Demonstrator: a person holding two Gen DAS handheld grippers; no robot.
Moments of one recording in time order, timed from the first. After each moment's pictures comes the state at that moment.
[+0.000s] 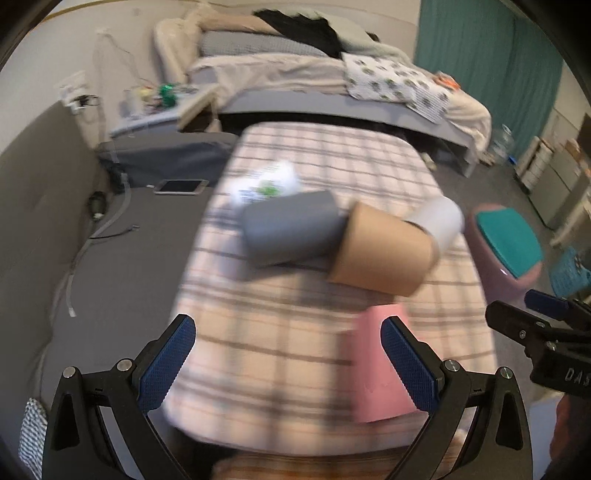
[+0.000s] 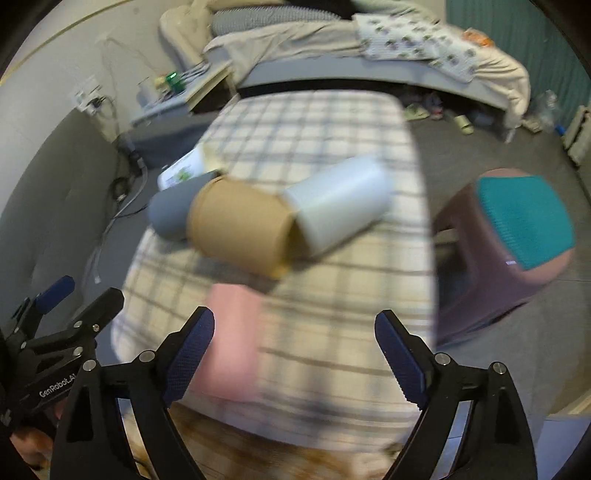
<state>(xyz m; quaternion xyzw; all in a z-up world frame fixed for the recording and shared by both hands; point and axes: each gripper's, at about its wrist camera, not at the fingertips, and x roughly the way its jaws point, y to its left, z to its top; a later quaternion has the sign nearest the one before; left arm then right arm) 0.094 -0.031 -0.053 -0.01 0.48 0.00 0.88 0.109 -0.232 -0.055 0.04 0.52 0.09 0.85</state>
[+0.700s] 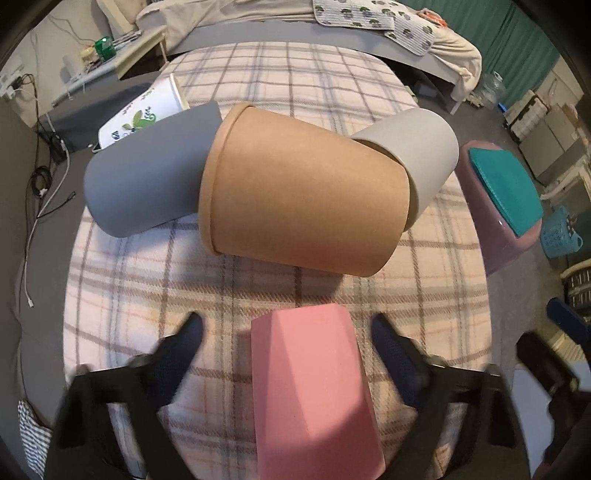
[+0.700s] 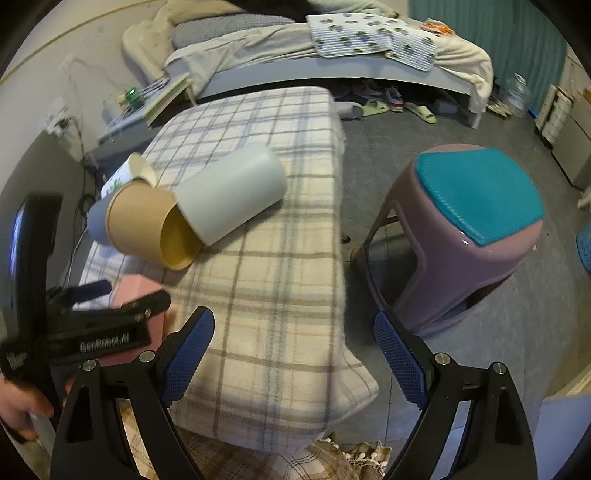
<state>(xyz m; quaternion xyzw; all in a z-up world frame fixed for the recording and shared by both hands) 0.146 -0.096 -0.128 0.00 0.59 -0.05 0.81 0.099 -0.301 -0.087 0.05 0.52 0.05 0.85</state>
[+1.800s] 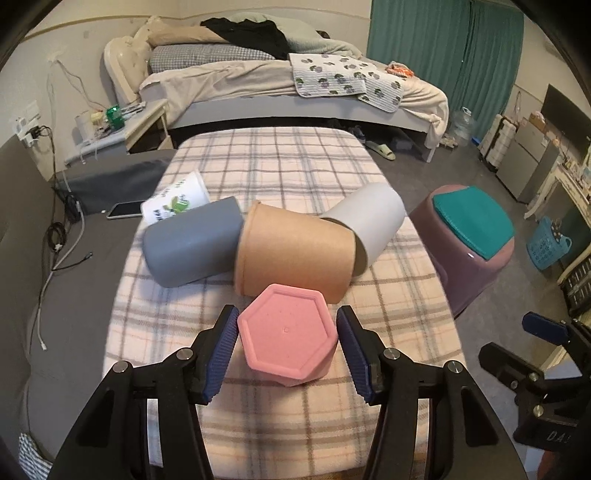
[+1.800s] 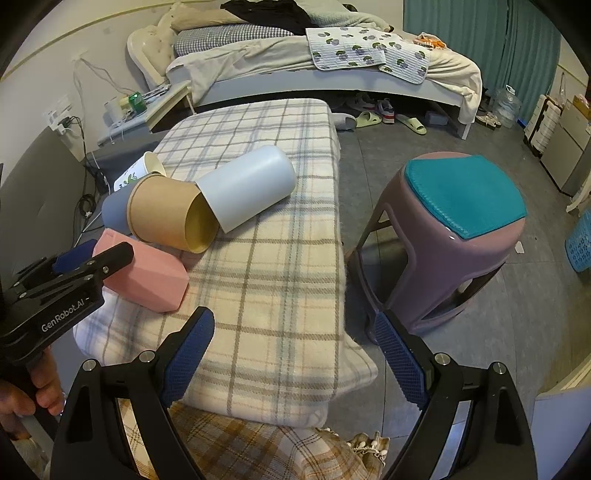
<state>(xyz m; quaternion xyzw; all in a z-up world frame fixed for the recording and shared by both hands) 0.107 -0.091 -0.066 0.02 0.46 -0.07 0.88 0.061 -0.290 -0.066 0.04 0.50 0.03 0.86</state>
